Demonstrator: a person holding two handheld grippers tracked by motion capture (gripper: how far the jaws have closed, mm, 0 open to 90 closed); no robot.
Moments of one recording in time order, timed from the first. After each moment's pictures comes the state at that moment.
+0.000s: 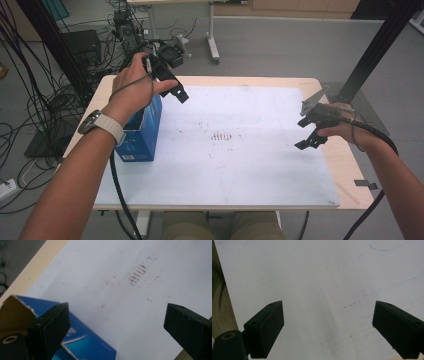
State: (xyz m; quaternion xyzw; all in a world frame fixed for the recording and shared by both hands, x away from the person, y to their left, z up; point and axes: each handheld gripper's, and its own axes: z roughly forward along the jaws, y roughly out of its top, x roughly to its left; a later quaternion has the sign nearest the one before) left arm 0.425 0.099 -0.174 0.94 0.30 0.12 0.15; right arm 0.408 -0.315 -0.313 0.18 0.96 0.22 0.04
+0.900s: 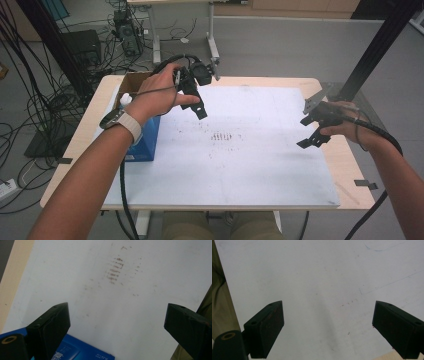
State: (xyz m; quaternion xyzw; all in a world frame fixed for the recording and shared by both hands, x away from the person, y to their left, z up) left arm 0.423 0.049 -0.206 0.97 0.19 0.09 0.10; right arm 0.405 -0.319 -0.306 0.18 0.96 0.22 0.05
